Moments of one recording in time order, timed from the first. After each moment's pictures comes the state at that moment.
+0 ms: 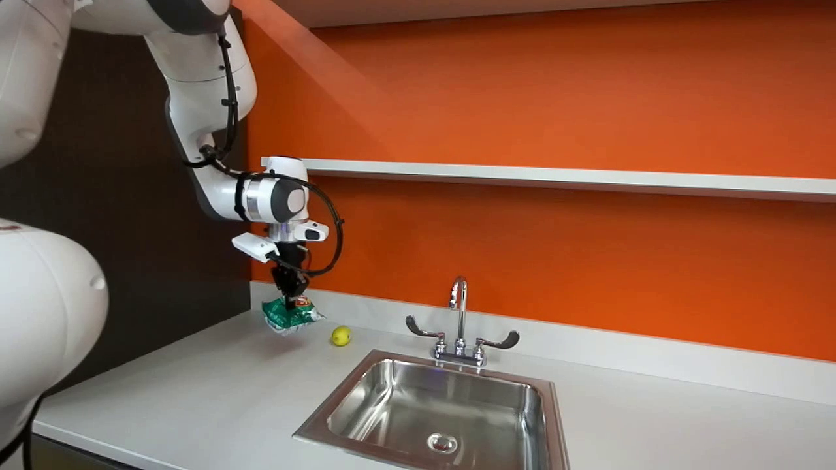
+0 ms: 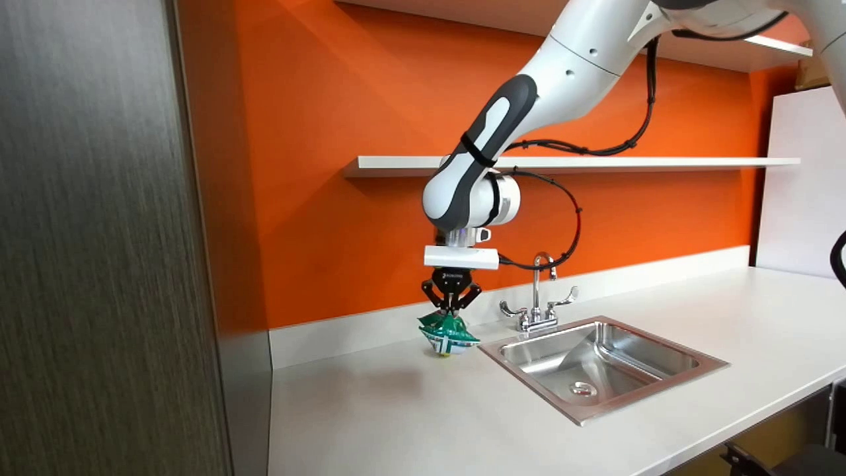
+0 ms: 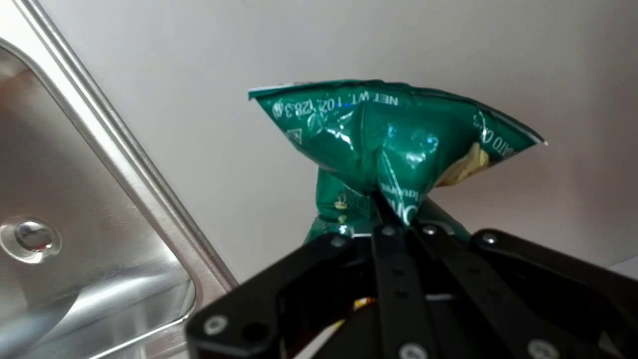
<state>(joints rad) 0.24 0.34 0.00 -2.06 0.03 2.51 0.56</state>
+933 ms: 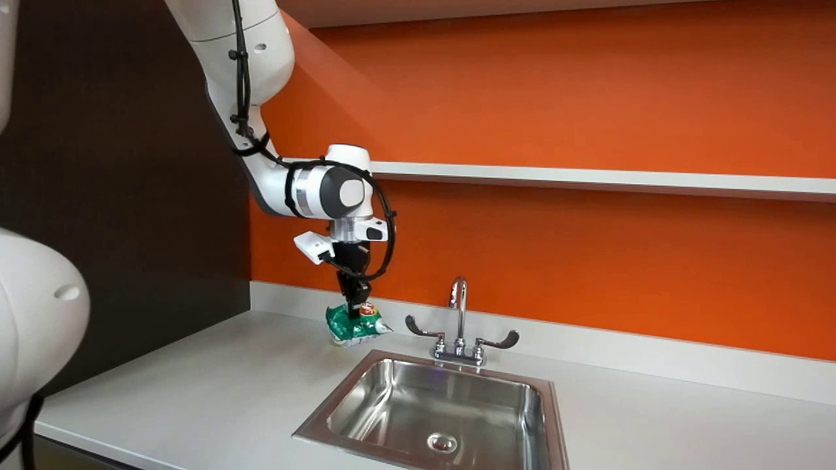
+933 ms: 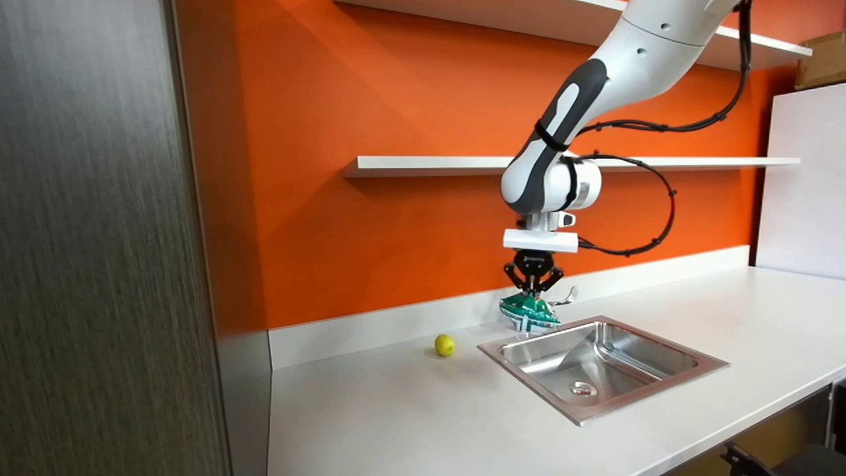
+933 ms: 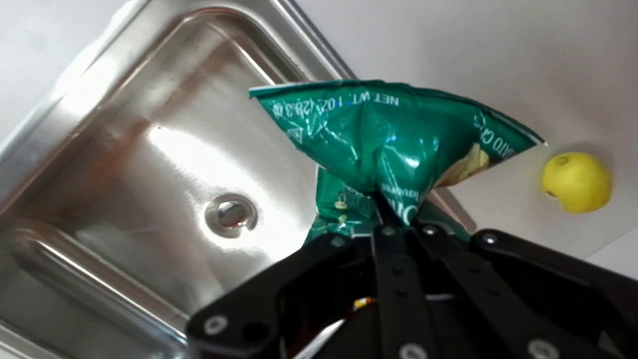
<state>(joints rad) 0.08 0.16 -0.14 -2.27 0.02 2.53 0.56</state>
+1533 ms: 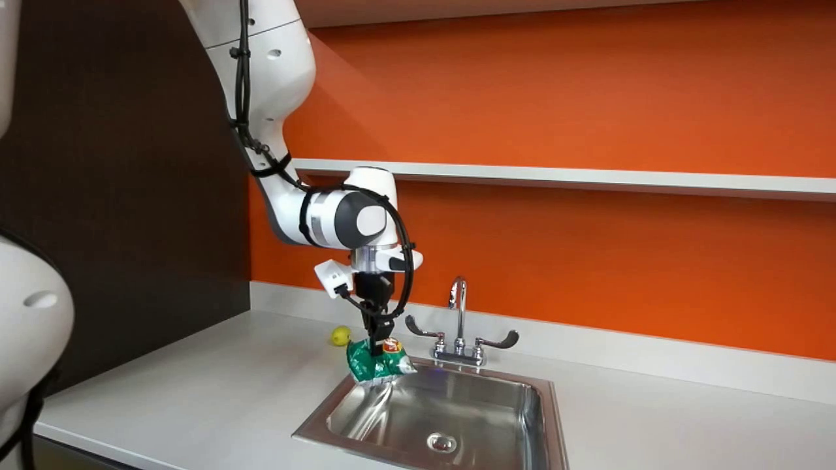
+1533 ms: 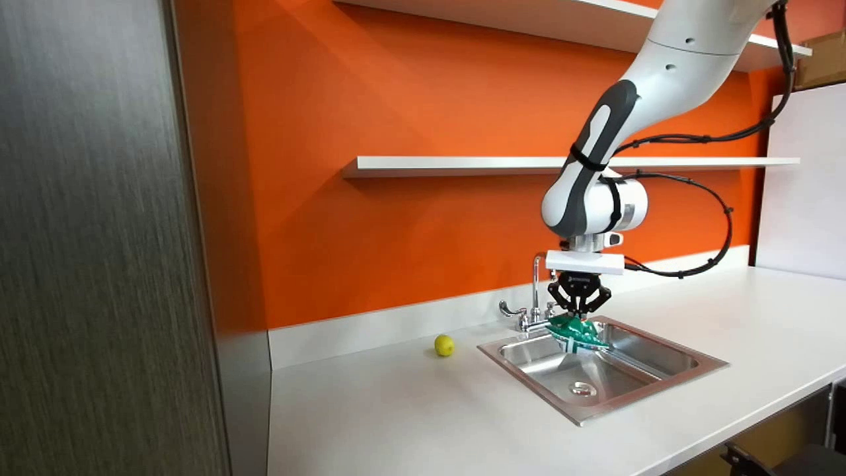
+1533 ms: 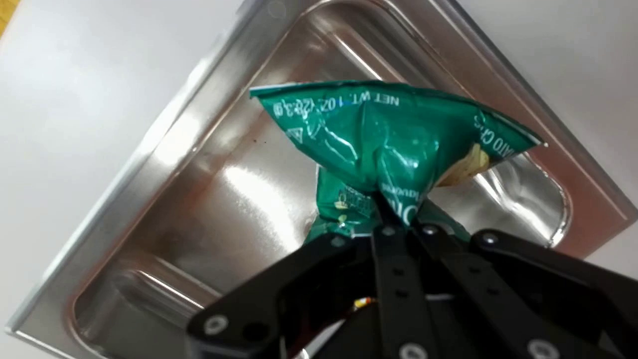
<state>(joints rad) -0.02 0.16 -0.19 -2.40 -0.01 2.64 0.56</state>
